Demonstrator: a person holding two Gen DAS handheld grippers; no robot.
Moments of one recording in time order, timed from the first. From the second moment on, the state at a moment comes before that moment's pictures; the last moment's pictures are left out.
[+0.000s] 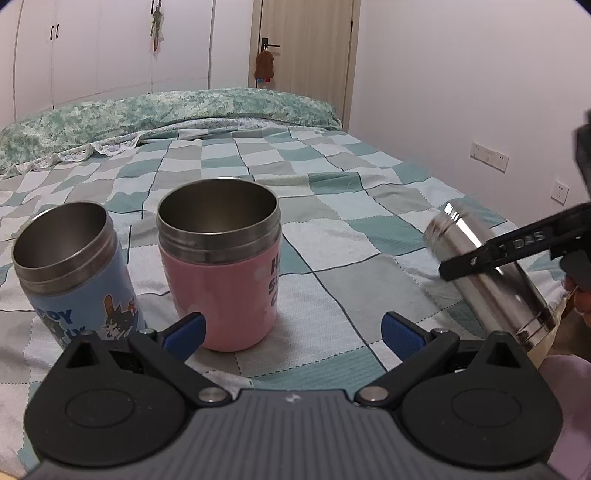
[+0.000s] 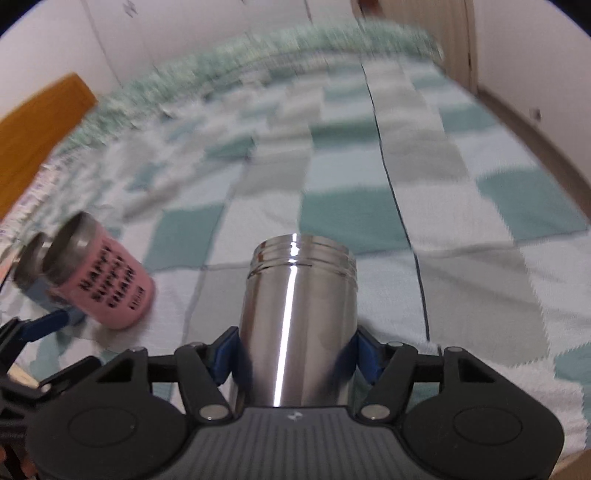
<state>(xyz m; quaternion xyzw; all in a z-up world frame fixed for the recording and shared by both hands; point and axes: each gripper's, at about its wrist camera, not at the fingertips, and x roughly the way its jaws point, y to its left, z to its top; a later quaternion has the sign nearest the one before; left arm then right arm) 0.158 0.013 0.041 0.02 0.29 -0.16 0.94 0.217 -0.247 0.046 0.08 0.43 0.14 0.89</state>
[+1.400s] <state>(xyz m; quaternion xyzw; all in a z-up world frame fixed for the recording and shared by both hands) 0.124 0.033 0.071 0.00 0.24 -0.12 0.96 0.179 -0.169 0.068 -0.02 0.17 0.21 0.96</state>
